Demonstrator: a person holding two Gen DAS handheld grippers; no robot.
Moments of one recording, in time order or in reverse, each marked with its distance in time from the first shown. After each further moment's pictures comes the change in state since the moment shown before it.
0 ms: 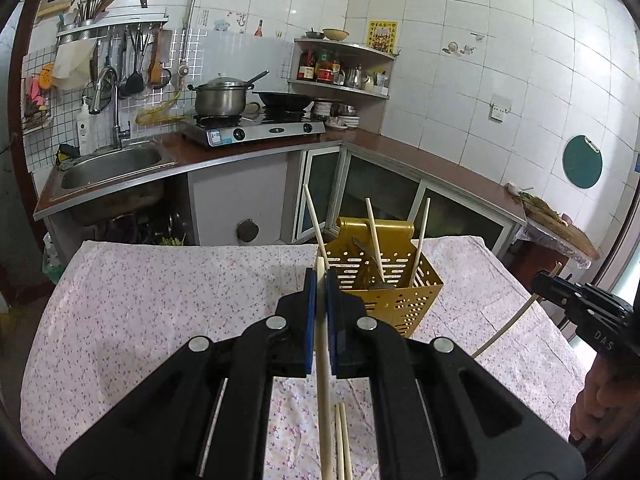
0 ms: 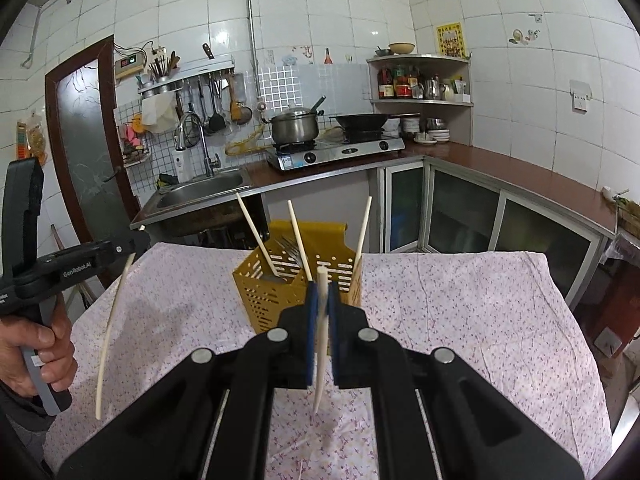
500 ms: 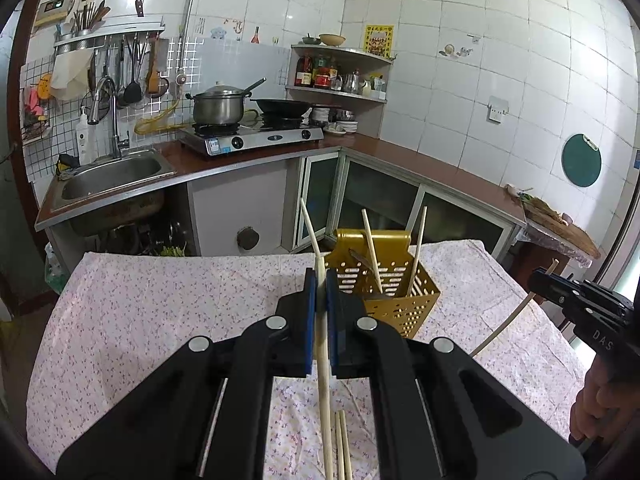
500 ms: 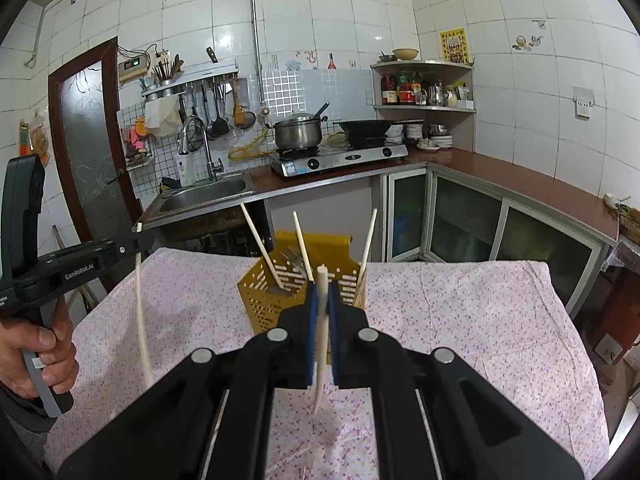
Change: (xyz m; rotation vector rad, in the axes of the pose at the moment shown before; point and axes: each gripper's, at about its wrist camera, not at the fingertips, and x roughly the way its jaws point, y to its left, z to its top) left arm -0.002 -0.007 0.010 0.020 -0.024 0.005; right arm -0.002 0.007 0.010 -0.010 -0.023 0.003
